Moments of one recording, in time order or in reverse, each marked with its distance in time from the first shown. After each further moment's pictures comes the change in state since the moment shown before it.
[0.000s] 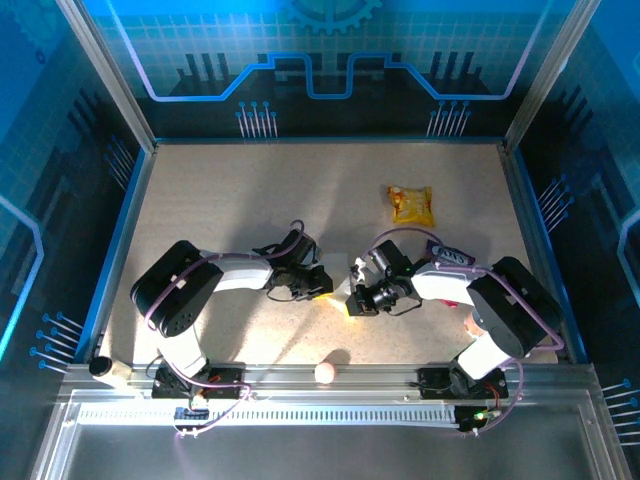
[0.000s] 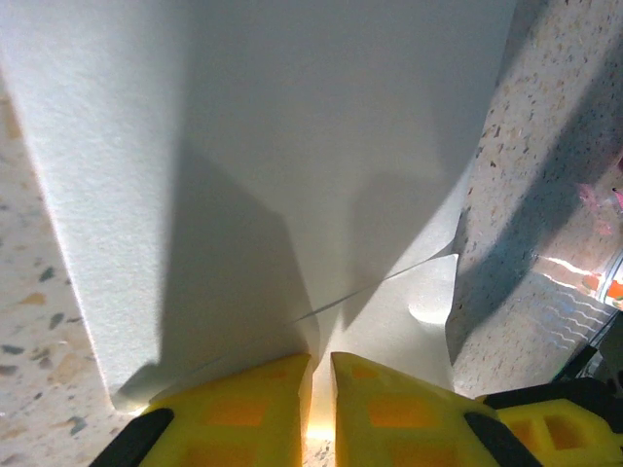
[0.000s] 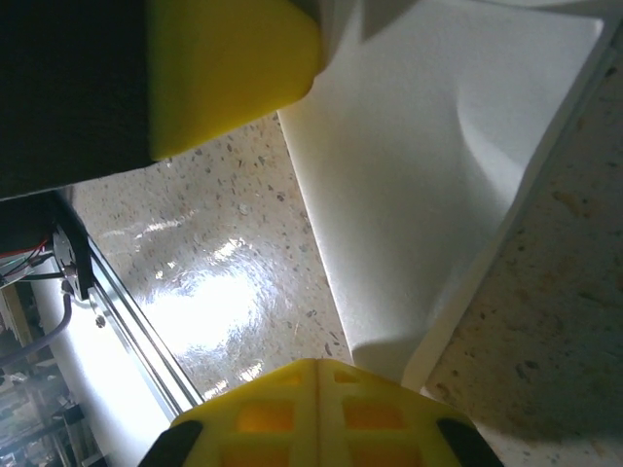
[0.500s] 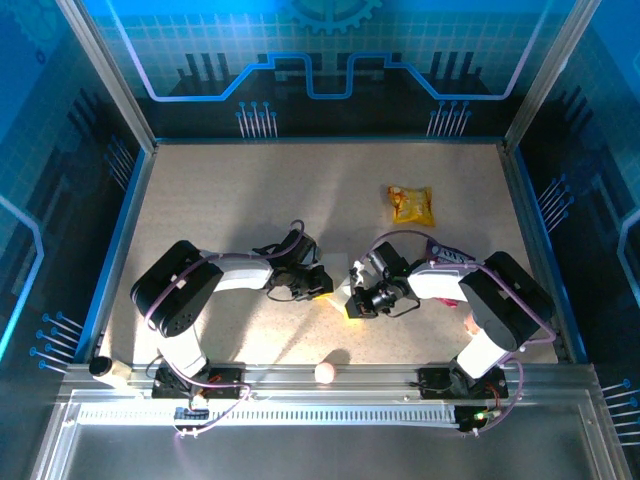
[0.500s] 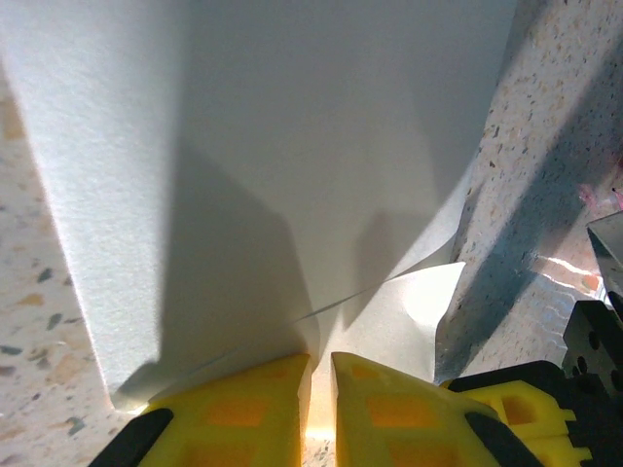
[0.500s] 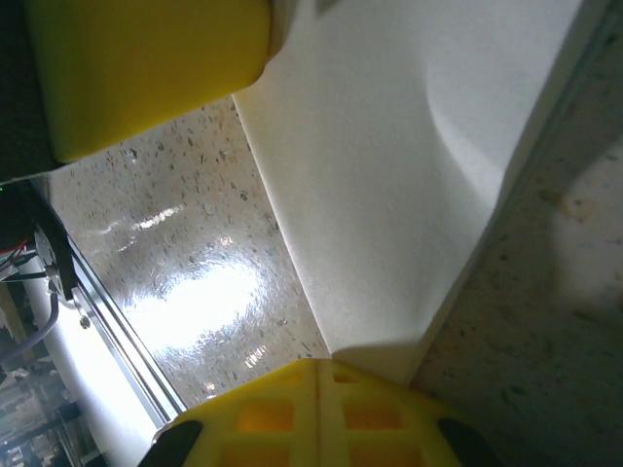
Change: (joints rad) left arm 0.000 0.000 0.002 -0.001 0.000 0.000; right arm 0.008 0.046 0.000 0.016 0.000 0.000
